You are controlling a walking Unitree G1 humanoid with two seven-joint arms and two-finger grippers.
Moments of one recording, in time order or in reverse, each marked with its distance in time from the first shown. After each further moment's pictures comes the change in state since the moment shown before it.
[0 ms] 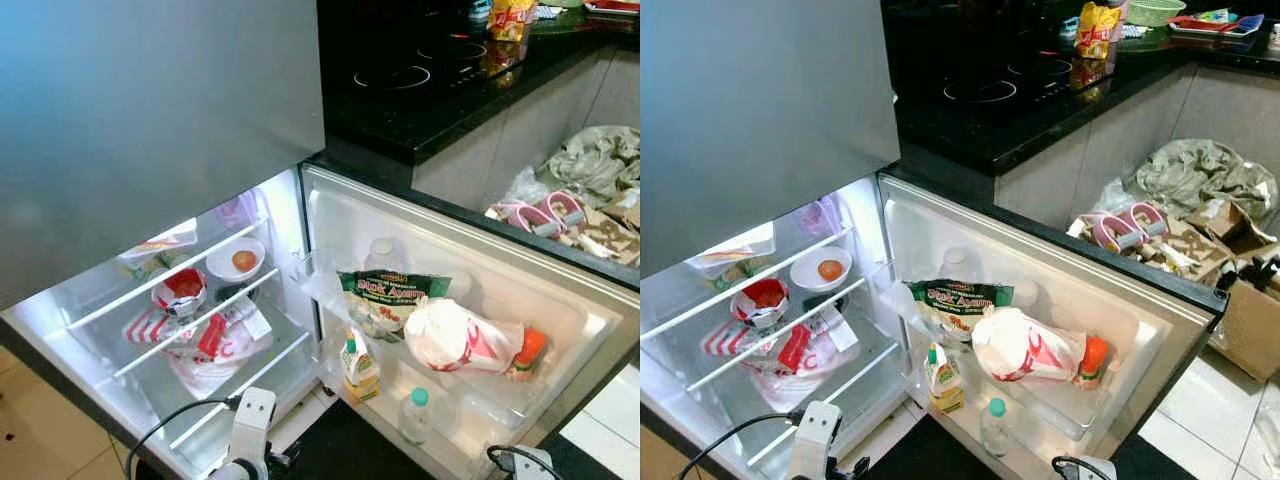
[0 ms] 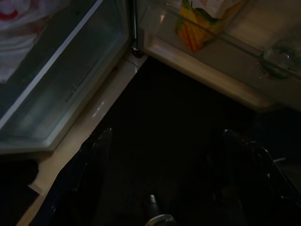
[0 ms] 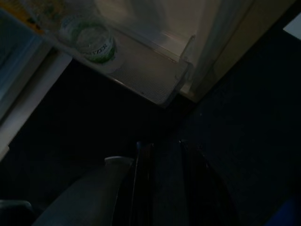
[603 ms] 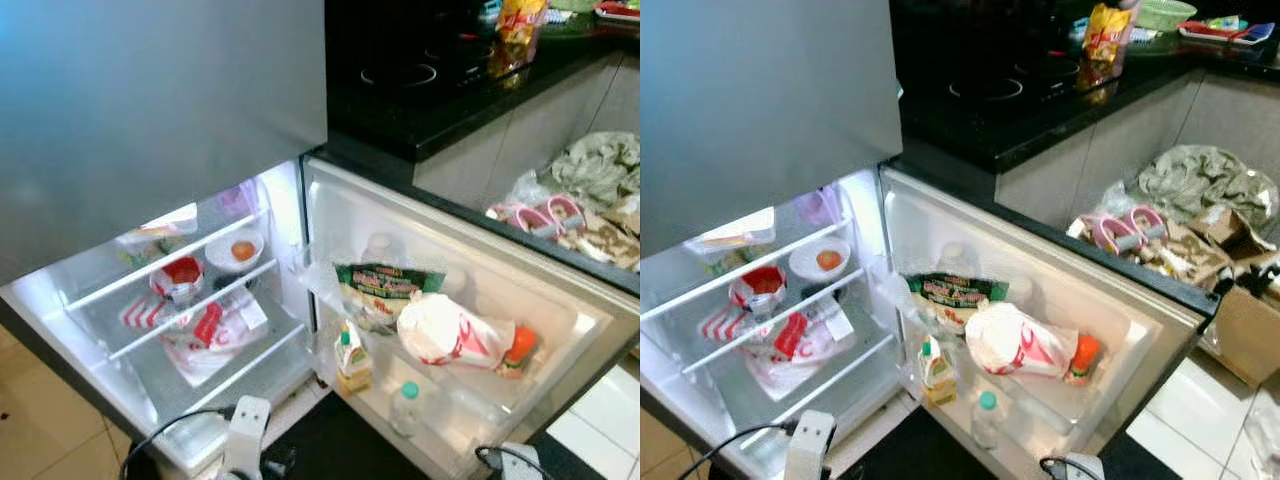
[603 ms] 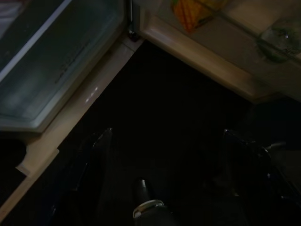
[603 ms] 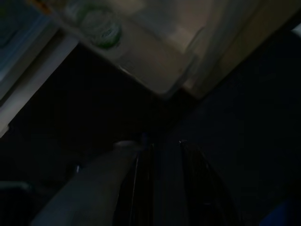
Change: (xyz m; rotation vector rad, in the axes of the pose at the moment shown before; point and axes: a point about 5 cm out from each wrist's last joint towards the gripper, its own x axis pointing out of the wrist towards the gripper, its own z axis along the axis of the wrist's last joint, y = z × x) left arm -0.004 0.000 -0.011 -0.014 0.023 0.003; right arm 0.001 0.011 -0.001 -0.029 0.002 0.036
